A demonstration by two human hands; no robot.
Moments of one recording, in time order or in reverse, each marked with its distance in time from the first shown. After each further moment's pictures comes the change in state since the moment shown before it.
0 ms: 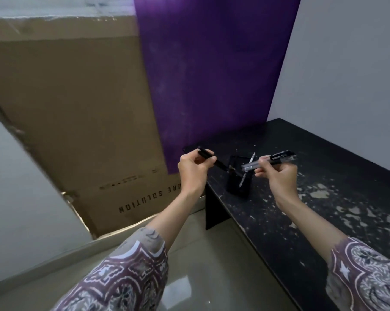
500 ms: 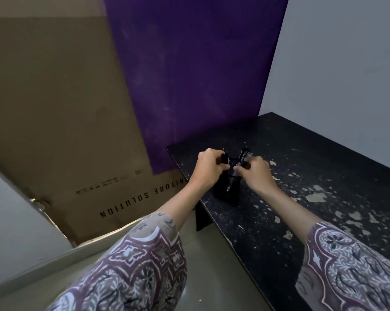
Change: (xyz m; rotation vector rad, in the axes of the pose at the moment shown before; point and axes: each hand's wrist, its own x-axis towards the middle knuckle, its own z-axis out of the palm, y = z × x) left_hand 0.054 -0.037 0.088 0.466 -0.377 0.130; right_hand 0.070 0.045 0.012 -0.616 -0.254 -0.055
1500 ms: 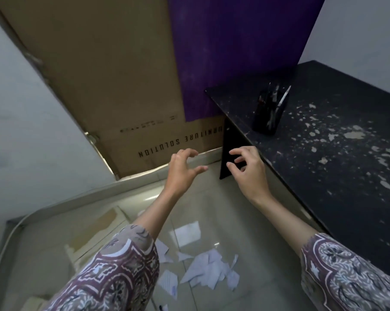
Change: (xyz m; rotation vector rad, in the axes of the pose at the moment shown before) left_hand -0.207 -0.125 -0.073 0.058 0.164 -0.241; right_hand -0.192 -0.028 0.107 0.148 -0.022 -0.196
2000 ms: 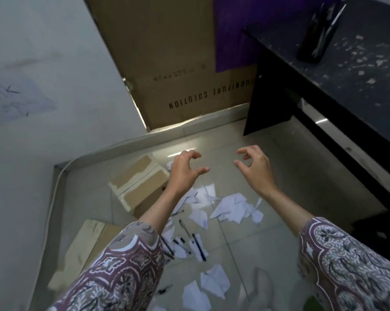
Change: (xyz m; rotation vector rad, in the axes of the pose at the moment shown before) left_hand -0.206 -0.129 -0.078 0.029 -0.065 -0.117; right_hand -0.205 -0.025 0.097 -0.077 -0.154 0.073
